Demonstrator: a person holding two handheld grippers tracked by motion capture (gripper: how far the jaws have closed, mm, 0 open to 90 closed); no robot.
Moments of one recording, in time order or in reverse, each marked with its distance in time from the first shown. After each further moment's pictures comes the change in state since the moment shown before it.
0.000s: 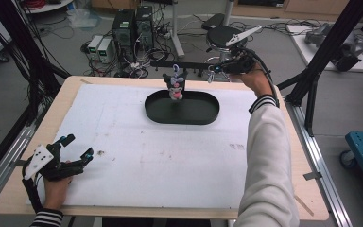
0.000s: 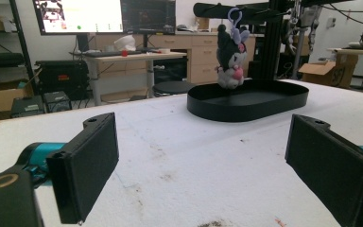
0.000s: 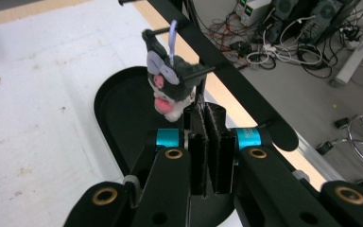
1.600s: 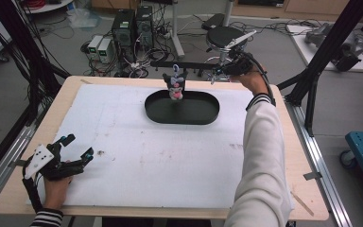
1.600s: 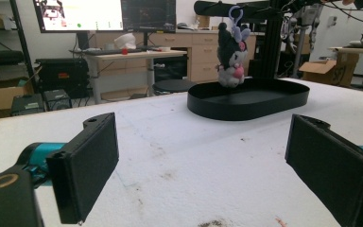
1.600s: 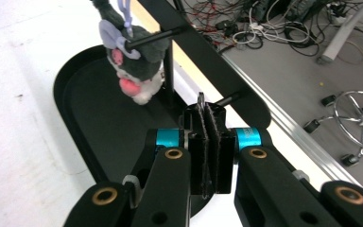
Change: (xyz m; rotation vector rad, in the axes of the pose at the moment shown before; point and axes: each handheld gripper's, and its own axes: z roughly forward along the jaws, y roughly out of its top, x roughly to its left) left arm 0.000 0.000 0.001 0.011 0.002 -0.003; right arm -0.025 -0.014 0.025 0.060 -0.058 0.029
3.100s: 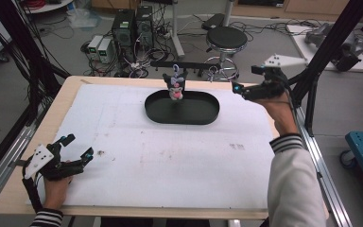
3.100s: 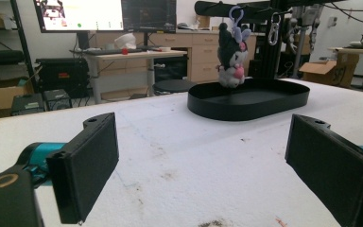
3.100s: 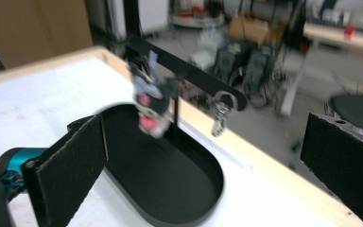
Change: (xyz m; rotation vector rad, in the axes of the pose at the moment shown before) left arm 0.000 0.000 0.000 -0.001 0.001 0.000; right arm 0.071 -0.073 -0.101 -0.393 -0.124 0.086
